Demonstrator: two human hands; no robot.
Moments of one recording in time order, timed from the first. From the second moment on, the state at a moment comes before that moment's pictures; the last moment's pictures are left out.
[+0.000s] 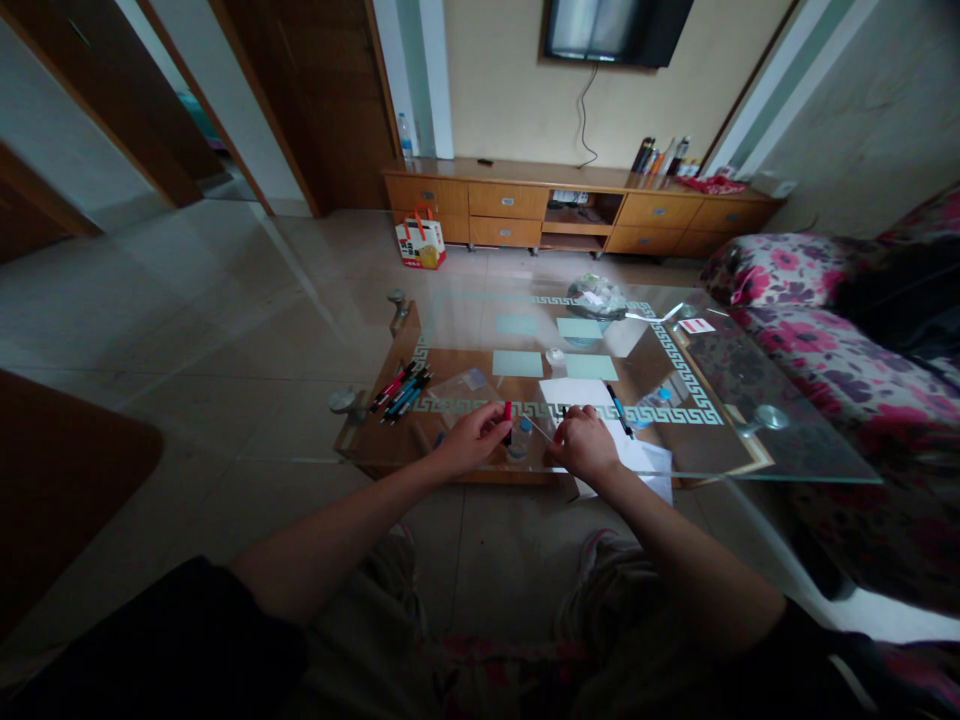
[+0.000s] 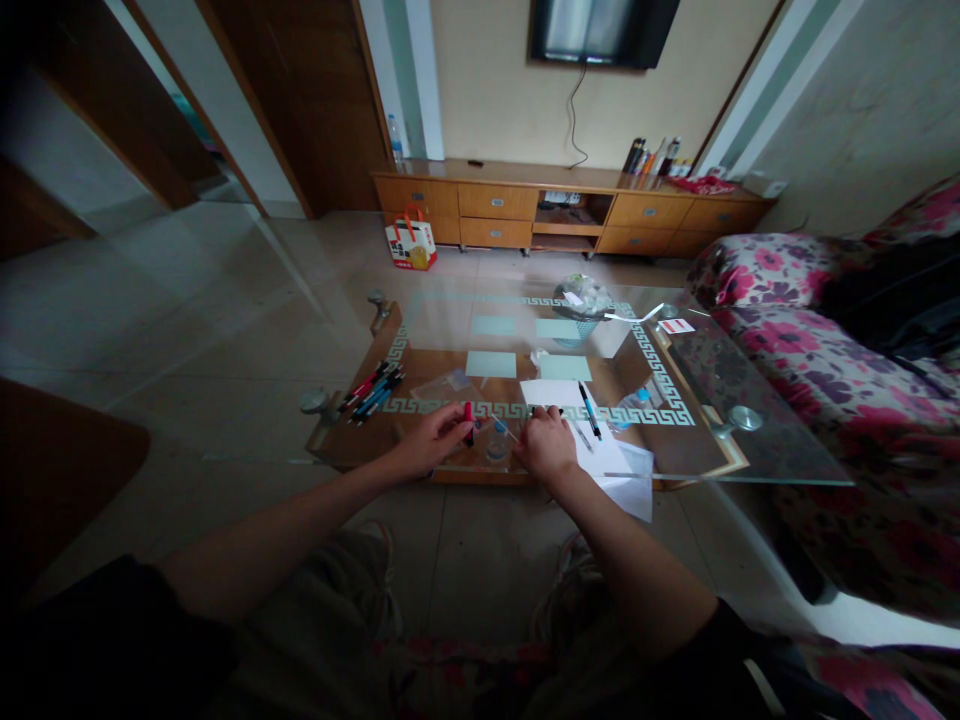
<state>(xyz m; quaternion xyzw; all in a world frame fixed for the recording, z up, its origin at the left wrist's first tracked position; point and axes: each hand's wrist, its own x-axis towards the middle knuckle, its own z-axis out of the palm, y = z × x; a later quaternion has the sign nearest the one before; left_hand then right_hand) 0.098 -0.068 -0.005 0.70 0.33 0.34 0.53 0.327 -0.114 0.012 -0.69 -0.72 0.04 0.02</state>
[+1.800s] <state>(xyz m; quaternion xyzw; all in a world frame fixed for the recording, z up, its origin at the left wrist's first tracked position) 0.096 -0.068 -0.005 0.76 0.33 0.27 0.50 0.310 -0.111 0.019 -0.51 -0.35 0.57 0.54</state>
